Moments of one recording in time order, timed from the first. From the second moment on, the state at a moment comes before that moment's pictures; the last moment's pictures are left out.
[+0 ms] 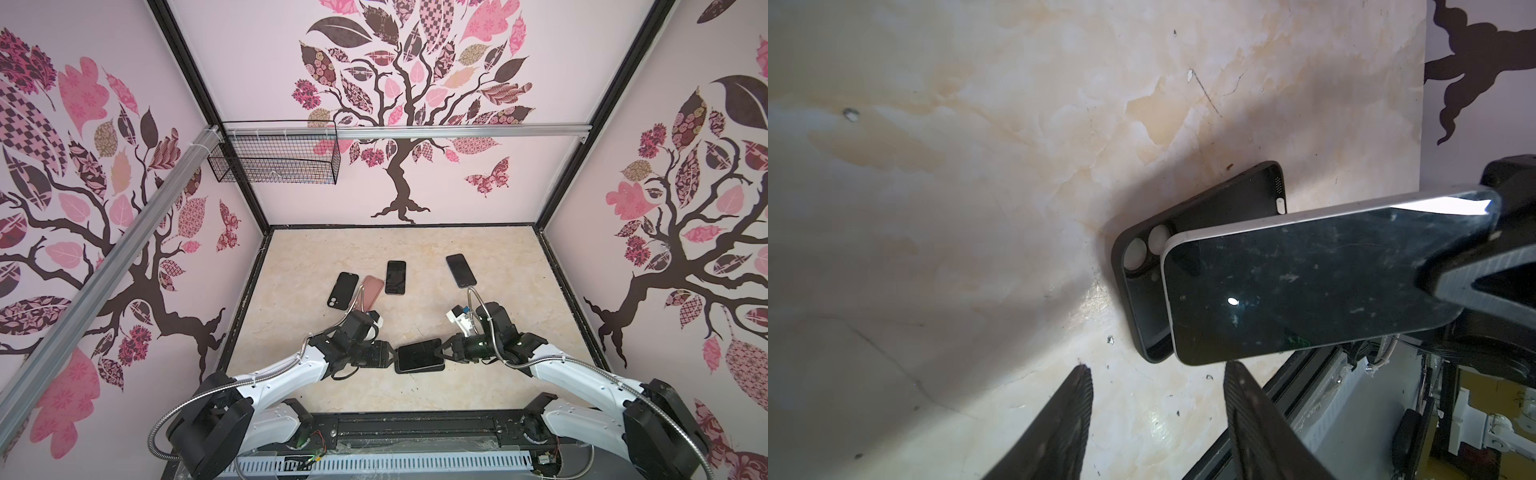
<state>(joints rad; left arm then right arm) -0.72 1.22 0.52 -0.24 0.37 -0.65 0.55 1.11 0.45 -0.13 -0.71 0.73</state>
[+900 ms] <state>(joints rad) -0.73 1.37 0.50 -0.11 0.41 -0.65 0.53 1.30 0.44 0.01 -0.82 0.73</state>
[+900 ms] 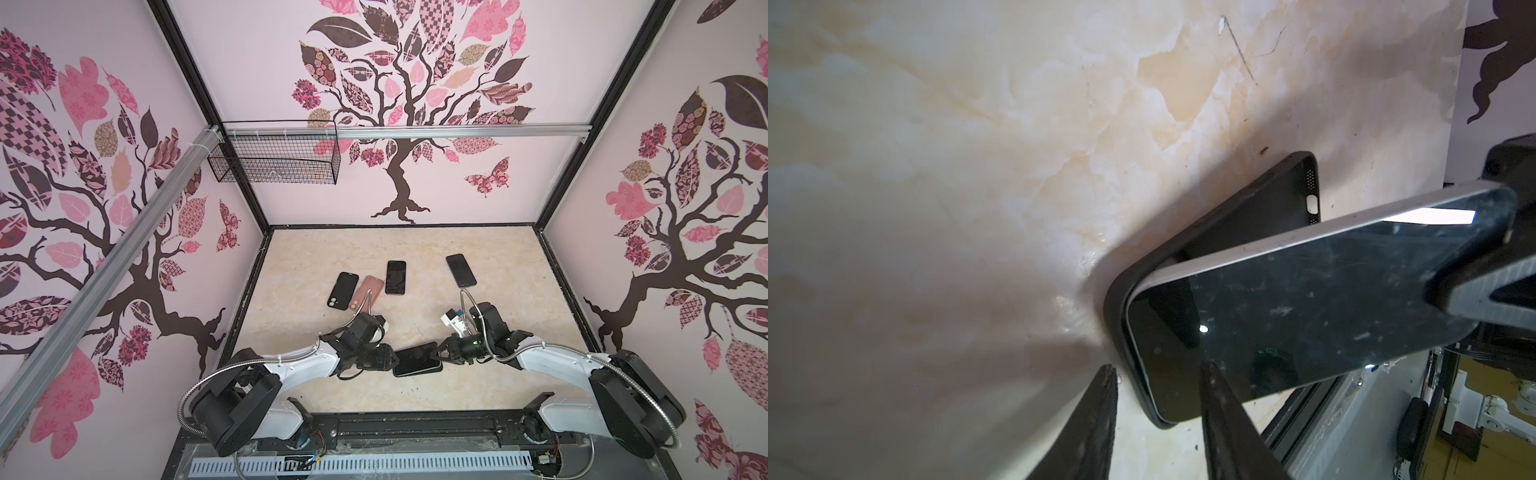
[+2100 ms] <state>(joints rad) -0.73 1.43 0.49 -0.04 0.44 -0.66 0.53 1.39 0.51 -0.23 -0.63 0.54</state>
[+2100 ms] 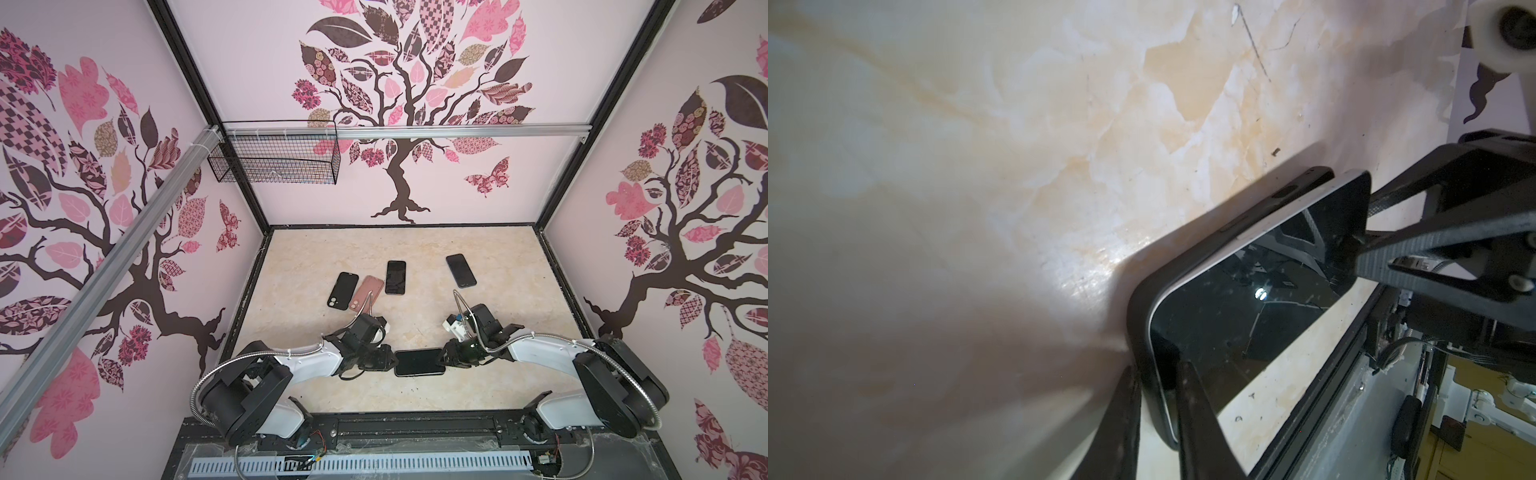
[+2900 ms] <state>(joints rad) -0.73 1.35 0.48 -0.08 0.46 -0.69 0.54 1.25 0.57 -0.49 -0.40 0.49</state>
